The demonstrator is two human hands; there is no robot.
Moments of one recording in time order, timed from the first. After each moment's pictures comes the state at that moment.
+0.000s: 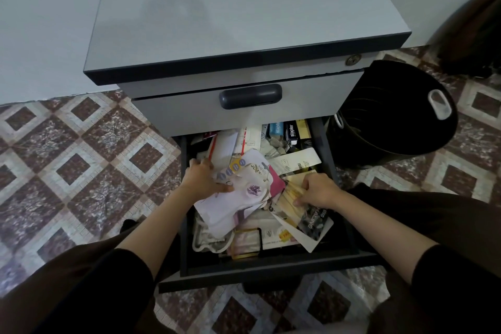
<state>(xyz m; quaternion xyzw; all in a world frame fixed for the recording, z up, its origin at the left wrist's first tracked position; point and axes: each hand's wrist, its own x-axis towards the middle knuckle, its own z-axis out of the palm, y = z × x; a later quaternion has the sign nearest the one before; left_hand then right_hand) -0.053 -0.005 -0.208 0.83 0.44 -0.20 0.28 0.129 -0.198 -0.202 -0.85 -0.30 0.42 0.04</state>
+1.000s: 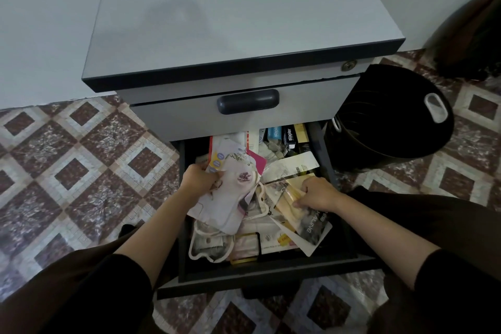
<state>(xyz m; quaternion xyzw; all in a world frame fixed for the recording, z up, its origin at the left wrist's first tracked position) -0.046 -0.009 -0.200 0.63 0.58 0.00 0.51 0.131 -0.198 -0.197 -0.84 -0.30 0.45 0.04</state>
